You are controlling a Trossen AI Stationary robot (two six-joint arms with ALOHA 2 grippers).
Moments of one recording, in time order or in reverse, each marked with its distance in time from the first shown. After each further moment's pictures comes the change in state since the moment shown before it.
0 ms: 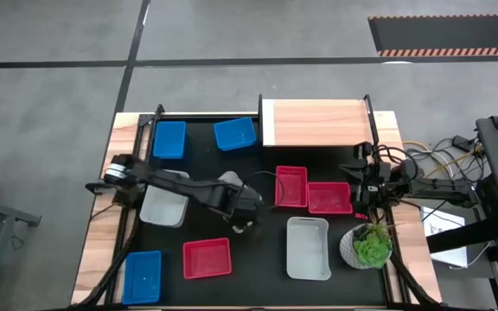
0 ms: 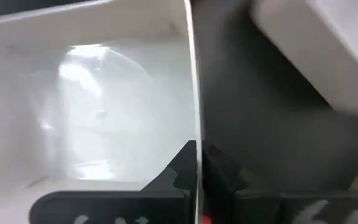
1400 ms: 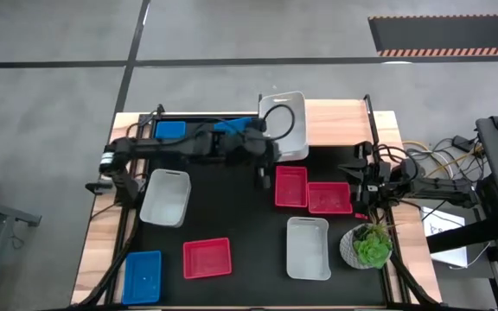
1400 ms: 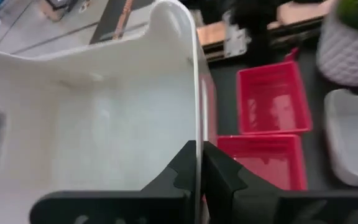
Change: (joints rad) left arm 0.263 -0.060 0.253 0.311 -0.234 1.134; right arm 0.000 0.001 0.035 -0.066 -0.001 -0.010
